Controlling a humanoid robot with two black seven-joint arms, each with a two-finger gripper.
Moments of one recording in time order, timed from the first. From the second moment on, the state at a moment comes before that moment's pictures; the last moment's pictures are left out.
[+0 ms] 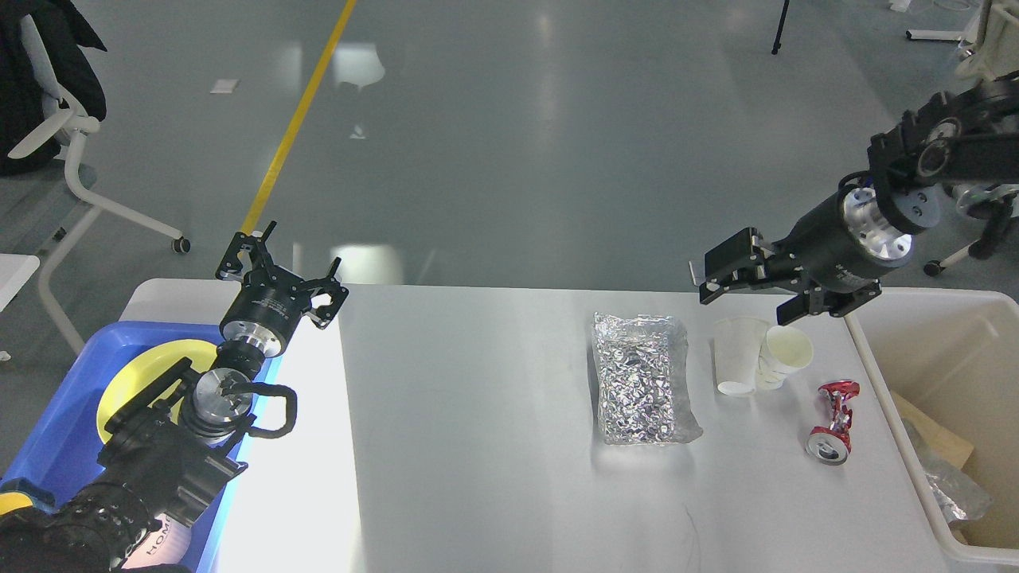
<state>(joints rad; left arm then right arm) -0.64 0.13 -1.02 -0.50 -0.10 -0.40 -0.19 2.07 -0.46 -1.17 1.40 -0.18 0.62 0.06</state>
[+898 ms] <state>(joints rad) -0.64 0.13 -1.01 -0.50 -0.10 -0.40 -0.19 1.39 -0.46 -1.19 0.94 -0.18 0.24 0.07</state>
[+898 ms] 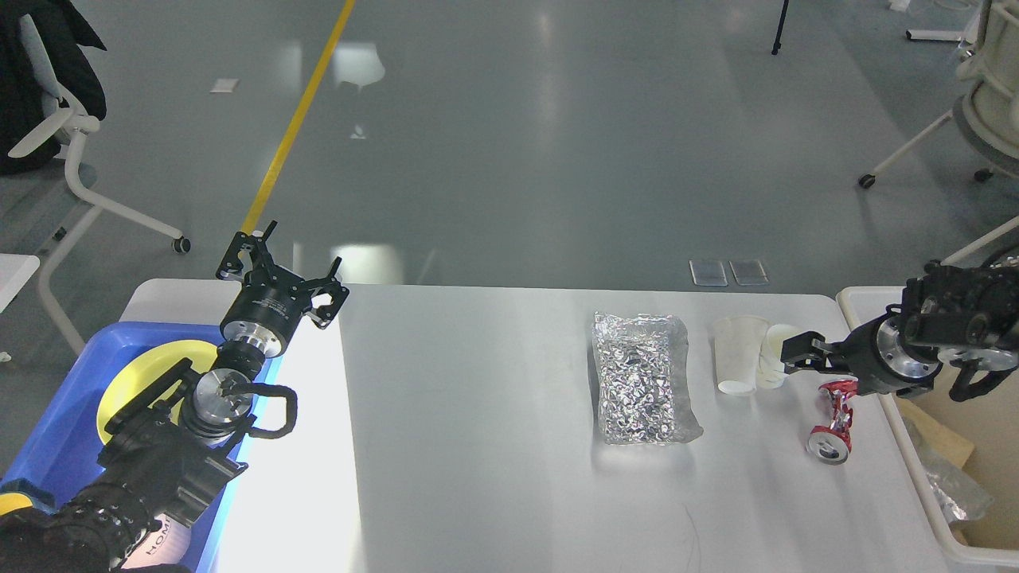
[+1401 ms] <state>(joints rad) -0.64 0.13 -1.01 -0.50 -0.10 -0.40 -0.19 1.14 -0.44 -1.13 0.73 -0.18 0.17 0.07</state>
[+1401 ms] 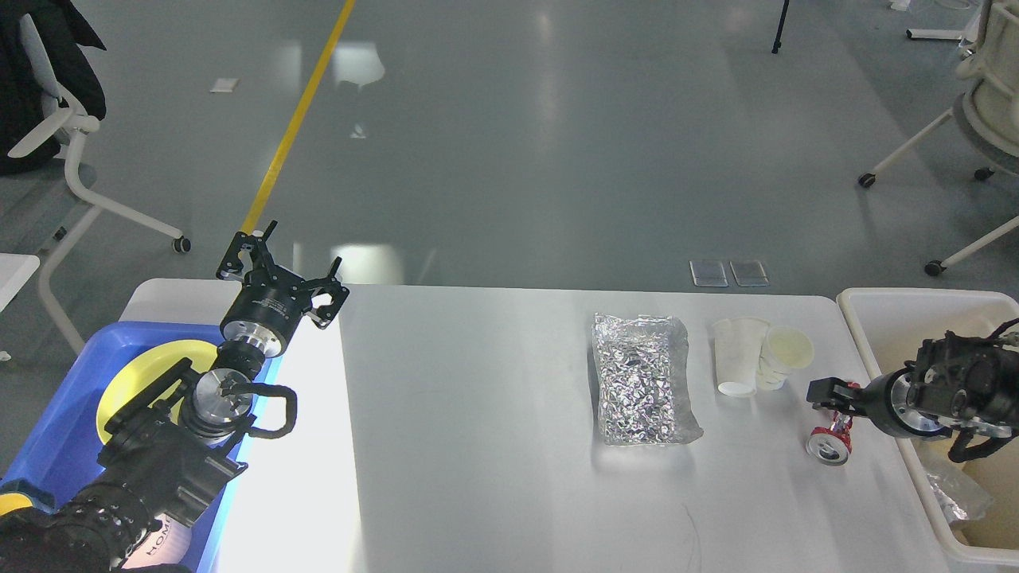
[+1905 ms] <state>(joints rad) -0.64 0.13 -1.01 -0.50 -0.10 -0.40 -0.19 1.02 -0.40 -1.09 0.62 -0.17 0.15 0.07</state>
